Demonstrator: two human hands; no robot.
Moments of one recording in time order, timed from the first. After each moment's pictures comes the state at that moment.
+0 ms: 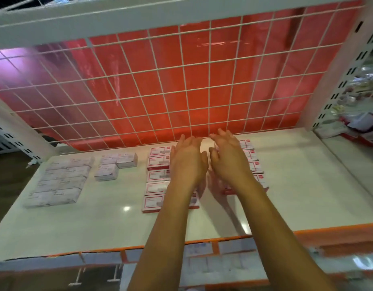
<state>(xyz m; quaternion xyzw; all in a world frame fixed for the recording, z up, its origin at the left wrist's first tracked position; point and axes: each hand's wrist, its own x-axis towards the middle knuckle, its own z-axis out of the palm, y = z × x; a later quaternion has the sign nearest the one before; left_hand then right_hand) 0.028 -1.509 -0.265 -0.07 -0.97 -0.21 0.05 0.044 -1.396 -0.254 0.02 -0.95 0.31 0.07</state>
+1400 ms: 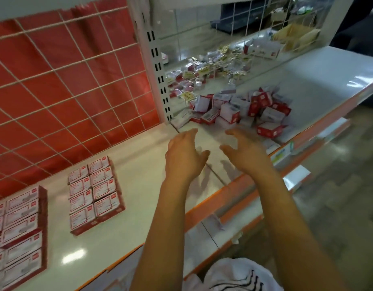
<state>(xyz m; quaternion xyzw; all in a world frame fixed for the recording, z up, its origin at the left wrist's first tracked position) 0.074 -1.189 -0.270 -0.27 -0.92 -0.28 -0.06 0.152 -1.054 -0.275 -0.23 -0.92 0.29 0.14</state>
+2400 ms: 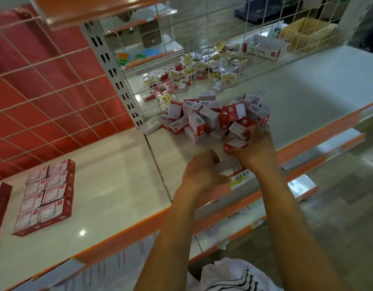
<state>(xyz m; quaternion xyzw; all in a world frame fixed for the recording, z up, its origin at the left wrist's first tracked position) 0.117 -1.038 -0.301 -0.24 -0.92 -0.24 -0.20 0.155 -0.898 -0.299 -0.28 -0.88 0.36 0.17</state>
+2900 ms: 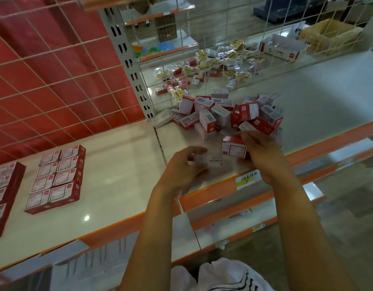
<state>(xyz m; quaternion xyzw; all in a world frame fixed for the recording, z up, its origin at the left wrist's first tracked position) 0.107 -1.094 -0.304 -0.14 -0.83 -0.50 -0.21 0.161 -0.905 -0.289 -0.20 -0.73 0.65 0.09</state>
